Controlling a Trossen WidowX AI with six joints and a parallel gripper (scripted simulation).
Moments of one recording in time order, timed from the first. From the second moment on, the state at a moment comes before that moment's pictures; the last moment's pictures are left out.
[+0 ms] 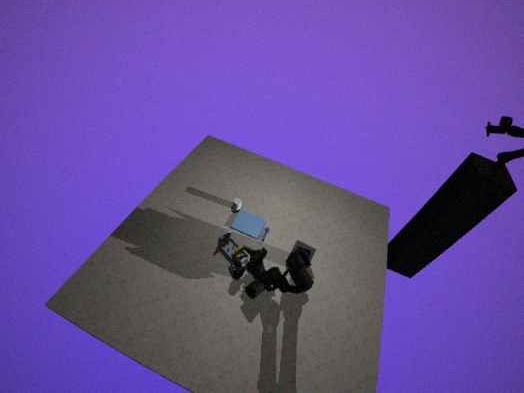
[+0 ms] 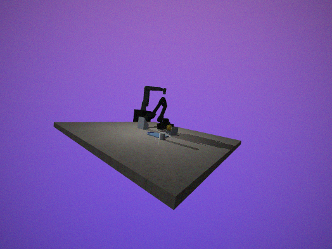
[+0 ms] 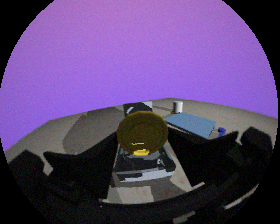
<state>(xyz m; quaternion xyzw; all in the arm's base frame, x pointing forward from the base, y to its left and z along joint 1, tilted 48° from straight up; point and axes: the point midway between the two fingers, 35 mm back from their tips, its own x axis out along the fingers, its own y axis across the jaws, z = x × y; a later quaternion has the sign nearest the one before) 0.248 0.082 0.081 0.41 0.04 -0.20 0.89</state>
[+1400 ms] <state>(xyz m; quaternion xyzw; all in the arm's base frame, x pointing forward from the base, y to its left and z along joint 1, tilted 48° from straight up) 0.249 -0.001 0.161 0.41 0.04 -0.20 0.89</state>
